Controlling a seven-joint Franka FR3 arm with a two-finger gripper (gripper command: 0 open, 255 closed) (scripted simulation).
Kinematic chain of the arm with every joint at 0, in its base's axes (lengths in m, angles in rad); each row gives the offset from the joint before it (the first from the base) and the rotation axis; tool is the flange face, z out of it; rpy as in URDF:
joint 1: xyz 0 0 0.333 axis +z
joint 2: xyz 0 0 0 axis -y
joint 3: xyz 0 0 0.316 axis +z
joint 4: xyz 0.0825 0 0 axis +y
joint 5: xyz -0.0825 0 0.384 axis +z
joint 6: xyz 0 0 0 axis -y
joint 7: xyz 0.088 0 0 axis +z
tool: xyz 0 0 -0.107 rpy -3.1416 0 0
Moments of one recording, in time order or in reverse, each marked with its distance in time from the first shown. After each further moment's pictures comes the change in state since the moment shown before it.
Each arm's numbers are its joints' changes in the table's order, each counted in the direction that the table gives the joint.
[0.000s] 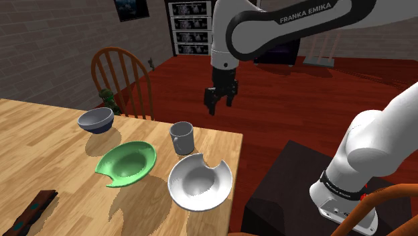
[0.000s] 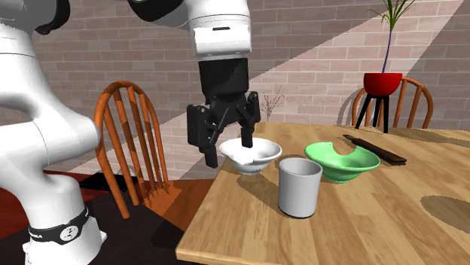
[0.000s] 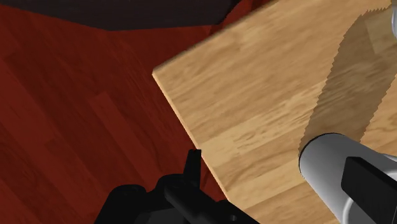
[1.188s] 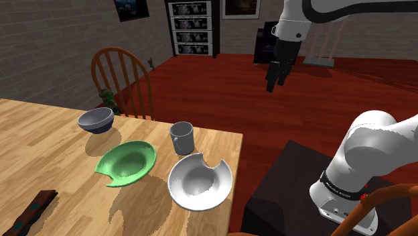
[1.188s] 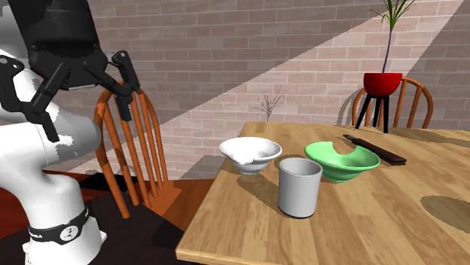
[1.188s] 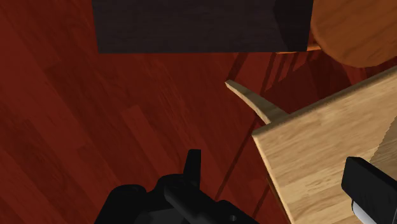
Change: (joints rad) arm -0.054 0.489 -0.291 0.210 -0.075 -0.294 0.329
